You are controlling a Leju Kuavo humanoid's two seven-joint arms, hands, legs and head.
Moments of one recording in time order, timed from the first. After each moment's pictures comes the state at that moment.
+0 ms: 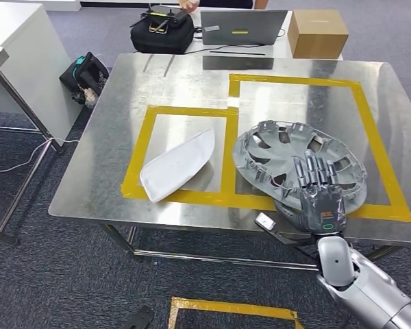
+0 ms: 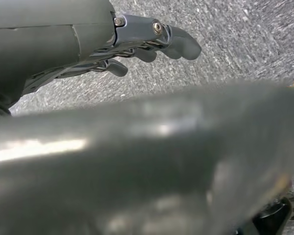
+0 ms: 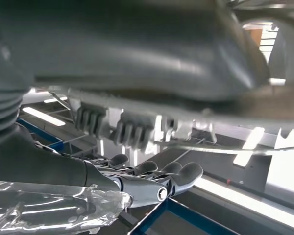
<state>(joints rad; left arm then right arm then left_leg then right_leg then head) -0.11 -0.24 0.90 -0.19 -1.29 0.19 -0.11 -0.41 -0.46 0.91 -1.23 1.57 -0.61 0.68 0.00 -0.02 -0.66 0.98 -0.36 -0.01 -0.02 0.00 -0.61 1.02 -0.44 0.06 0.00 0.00</state>
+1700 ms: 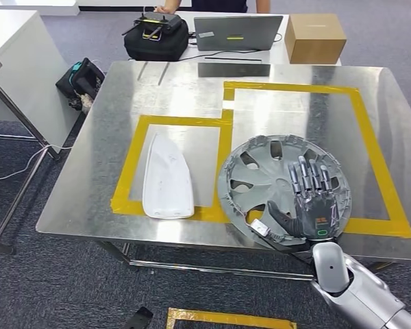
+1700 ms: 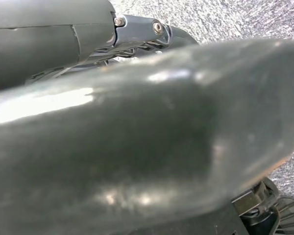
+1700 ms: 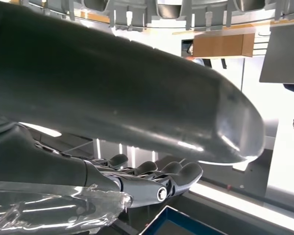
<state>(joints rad) -0.10 -0.23 0.90 -0.19 -1.28 0.23 -0.09 -0.40 -0.42 0.93 -1.22 1.57 -0.63 0.68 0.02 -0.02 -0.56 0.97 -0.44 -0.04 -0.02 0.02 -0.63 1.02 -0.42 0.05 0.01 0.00</state>
